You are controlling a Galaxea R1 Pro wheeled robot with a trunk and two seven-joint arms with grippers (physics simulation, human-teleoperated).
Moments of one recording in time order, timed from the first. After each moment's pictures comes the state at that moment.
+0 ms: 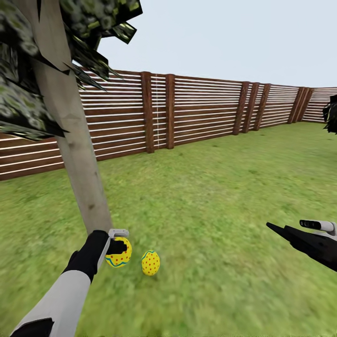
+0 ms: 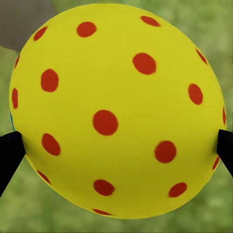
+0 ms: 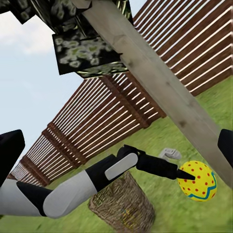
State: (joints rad) left arm -0.75 -0.05 0.19 -0.70 -0.28 0.81 -0.13; right arm -0.24 -0.39 -0.51 -1.58 -0.69 1.04 1.35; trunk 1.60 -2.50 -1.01
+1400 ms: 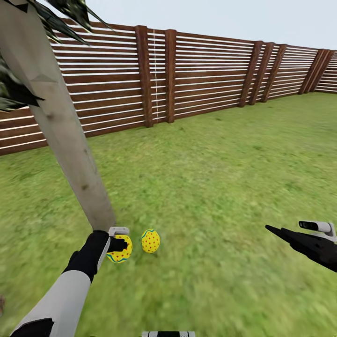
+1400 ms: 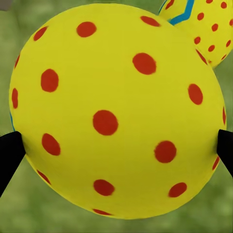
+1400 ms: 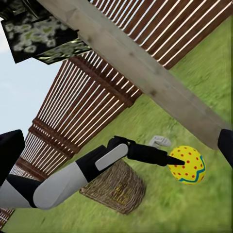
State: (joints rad) left arm -0.75 -0.05 0.18 -0.70 -0.28 0.75 -0.13; right arm -0.24 -0.40 -0.51 -1.58 -0.63 1.04 1.37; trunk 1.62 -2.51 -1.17
